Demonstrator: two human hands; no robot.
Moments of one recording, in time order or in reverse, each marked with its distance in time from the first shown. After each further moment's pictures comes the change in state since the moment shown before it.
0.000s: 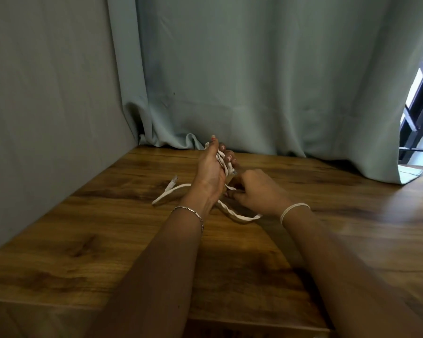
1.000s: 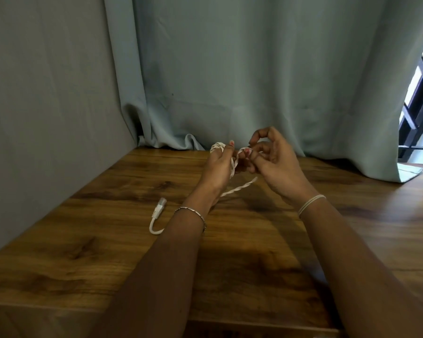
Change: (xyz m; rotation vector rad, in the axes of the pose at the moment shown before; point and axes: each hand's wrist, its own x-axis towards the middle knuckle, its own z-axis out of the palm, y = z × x) left_hand -0.006 -0.003 0.002 0.598 -0.178 0.177; right_hand -0.008 0.004 -0.032 0.944 0.421 -0.054
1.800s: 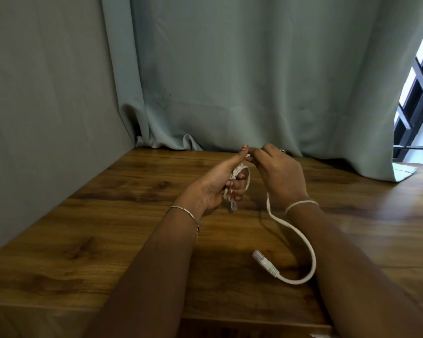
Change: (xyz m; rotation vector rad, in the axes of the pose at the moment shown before) left_hand -0.008 0.000 -0.011 -0.056 -0.481 -0.393; right_hand 0.004 0.049 -0.017 -1.182 0.189 -0.560
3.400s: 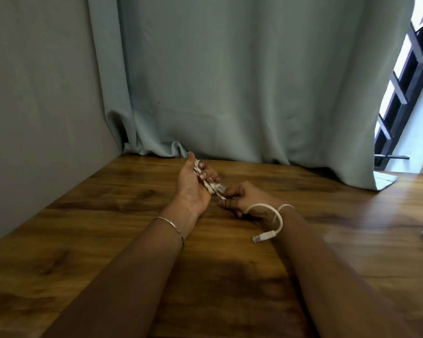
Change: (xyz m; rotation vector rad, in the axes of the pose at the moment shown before) left_hand 0.020 -0.002 0.000 -0.812 0.433 0.291; right_hand -0.004 -0.005 0.011 0.992 -0.866 0.582
